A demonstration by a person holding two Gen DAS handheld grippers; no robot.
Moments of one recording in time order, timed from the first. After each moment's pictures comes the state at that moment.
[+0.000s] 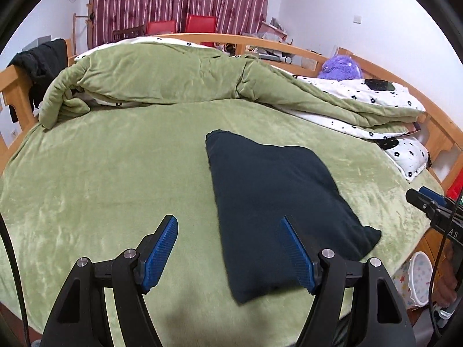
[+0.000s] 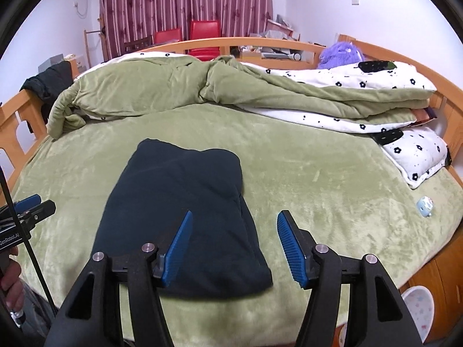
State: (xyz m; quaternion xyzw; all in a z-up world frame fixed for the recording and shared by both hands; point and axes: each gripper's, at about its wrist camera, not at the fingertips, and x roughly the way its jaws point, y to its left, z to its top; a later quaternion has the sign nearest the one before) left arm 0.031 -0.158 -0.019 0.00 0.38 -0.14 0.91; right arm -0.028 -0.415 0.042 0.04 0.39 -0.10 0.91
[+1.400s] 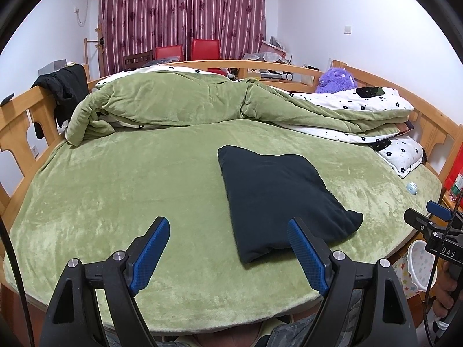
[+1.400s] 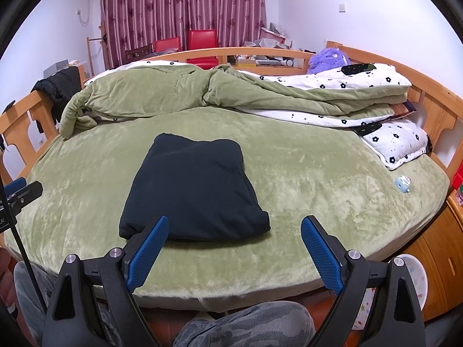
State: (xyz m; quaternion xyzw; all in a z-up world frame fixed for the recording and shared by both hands) left arm -0.065 -0.131 0.029 0.03 0.33 -0.12 0.93; right arm -0.130 -0.388 0.070 0.05 0.38 -0.11 0.92
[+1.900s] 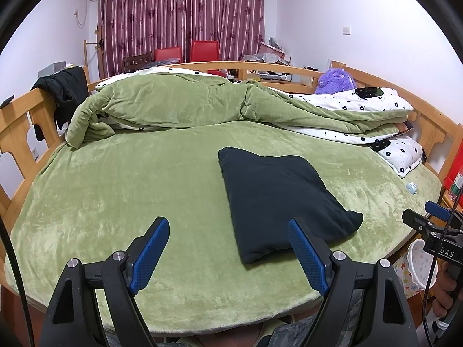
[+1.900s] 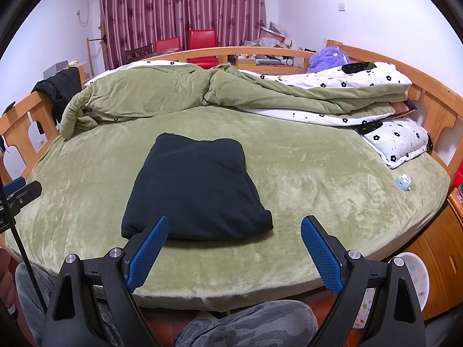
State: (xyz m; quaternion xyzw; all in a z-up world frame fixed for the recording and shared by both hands) left arm -0.068 -0.129 0.031 0.03 0.33 -0.12 0.94; right arm -0.131 -0.388 0.071 0.05 0.38 -0.11 0.92
